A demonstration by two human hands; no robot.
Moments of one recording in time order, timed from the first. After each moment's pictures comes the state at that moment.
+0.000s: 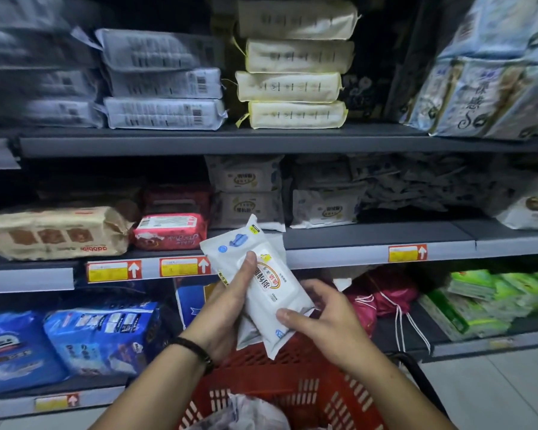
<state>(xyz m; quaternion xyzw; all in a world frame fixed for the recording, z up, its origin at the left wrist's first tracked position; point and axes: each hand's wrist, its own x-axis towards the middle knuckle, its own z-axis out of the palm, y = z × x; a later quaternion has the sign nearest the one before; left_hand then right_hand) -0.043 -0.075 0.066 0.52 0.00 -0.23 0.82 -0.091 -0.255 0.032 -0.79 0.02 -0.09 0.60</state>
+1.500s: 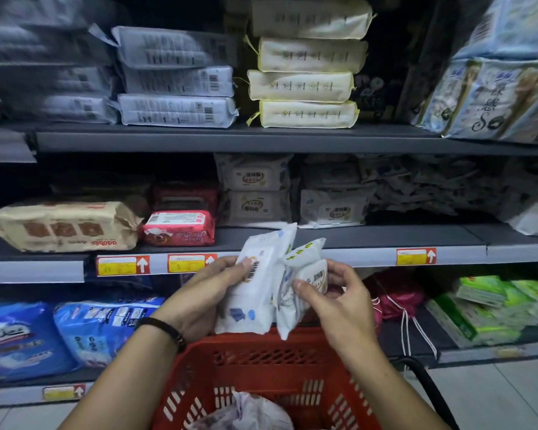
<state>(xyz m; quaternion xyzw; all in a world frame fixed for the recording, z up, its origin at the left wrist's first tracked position) -0.020 -0.037 0.072 0.64 -0.02 -0.20 0.75 -0.081 -0.245 0.037 -0.74 0.14 -0.25 0.61</state>
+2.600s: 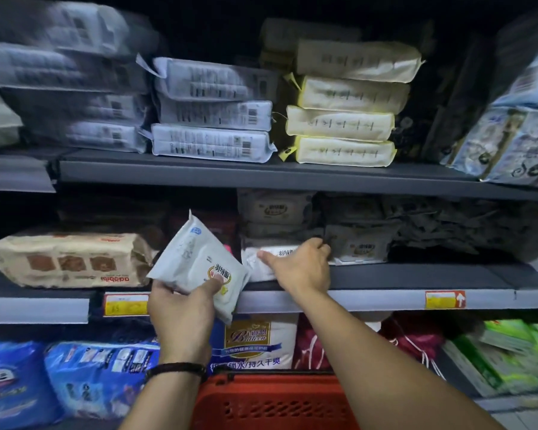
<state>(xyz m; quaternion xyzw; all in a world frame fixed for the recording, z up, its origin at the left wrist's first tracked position) 0.030 0.000 0.075 0.52 0.14 0.16 0.83 0.080 -0.165 0.099 -0.88 0.26 -0.21 0.33</state>
